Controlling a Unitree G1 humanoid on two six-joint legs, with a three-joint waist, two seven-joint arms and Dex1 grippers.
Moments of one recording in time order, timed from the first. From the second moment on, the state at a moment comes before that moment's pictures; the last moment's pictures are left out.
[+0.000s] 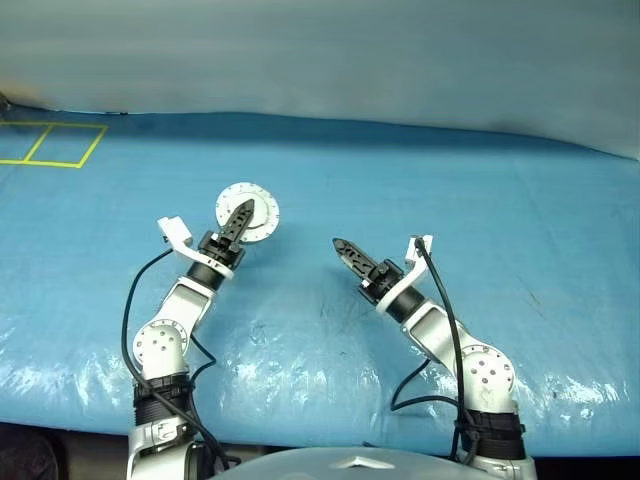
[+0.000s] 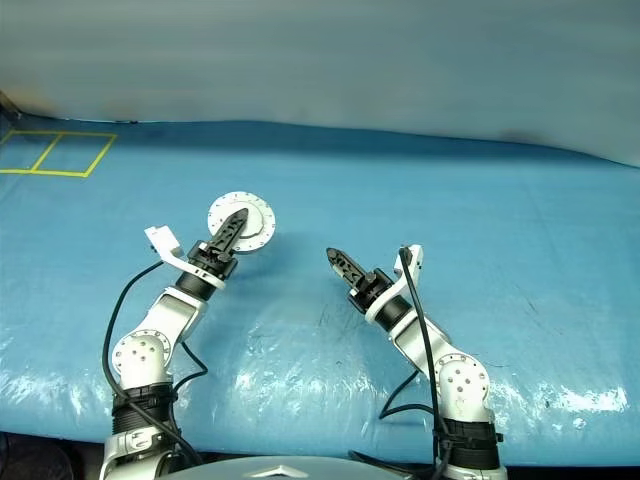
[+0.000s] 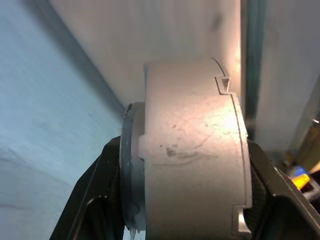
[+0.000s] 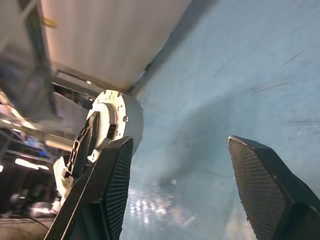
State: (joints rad) left arm -0.20 0.09 0.35 0.01 -1.02 0.56 -0.28; right arm -0.03 -0.11 -0.06 -0.32 1.14 0.73 0.08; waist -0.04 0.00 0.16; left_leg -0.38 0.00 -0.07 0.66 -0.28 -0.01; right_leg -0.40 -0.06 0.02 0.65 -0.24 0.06
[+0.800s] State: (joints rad) left arm -0.18 0.22 0.47 0.12 -0.76 0.43 -0.20; right arm -0.01 -0.07 -0.01 -0.33 0.99 0.72 0.14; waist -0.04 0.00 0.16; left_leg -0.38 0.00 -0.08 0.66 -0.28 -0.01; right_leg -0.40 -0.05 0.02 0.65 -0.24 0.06
